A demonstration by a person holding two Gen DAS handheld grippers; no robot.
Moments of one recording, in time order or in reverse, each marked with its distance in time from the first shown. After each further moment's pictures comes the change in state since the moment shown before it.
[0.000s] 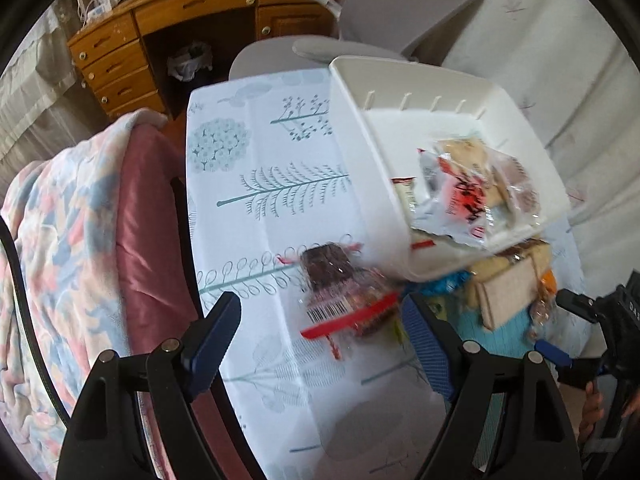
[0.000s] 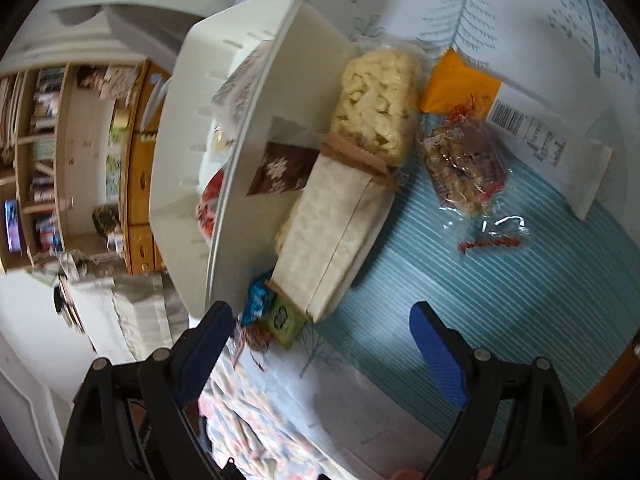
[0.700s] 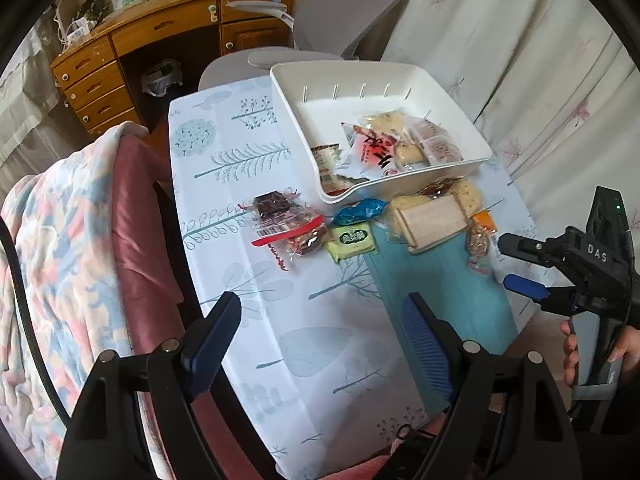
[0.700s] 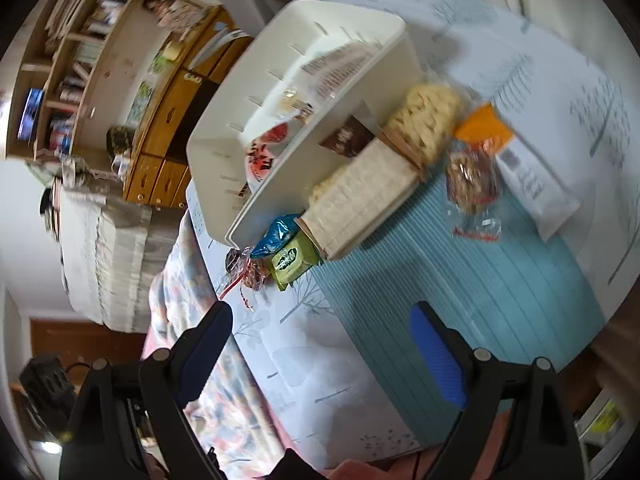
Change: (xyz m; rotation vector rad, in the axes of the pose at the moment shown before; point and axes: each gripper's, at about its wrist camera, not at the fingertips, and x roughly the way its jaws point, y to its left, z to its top) left arm -0.092 -0.038 -0.083 0.113 -0.028 -0.081; right arm -0.051 0.028 -0.047 -0.319 0.027 -0.054
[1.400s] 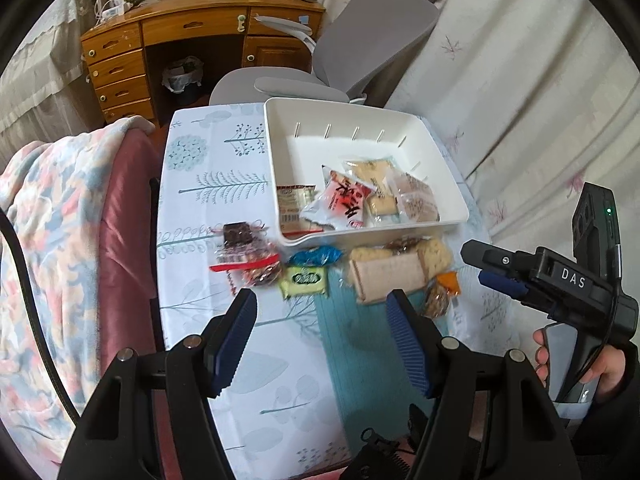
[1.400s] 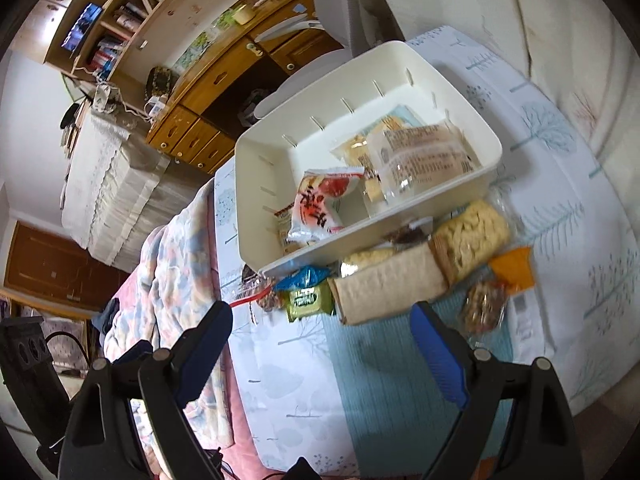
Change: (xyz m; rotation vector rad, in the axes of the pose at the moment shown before) left arm -0.026 -0.040 0.022 -0.177 -0.104 -0.029; right arm -0.028 0.064 0.052 -0.369 0.012 -0.041
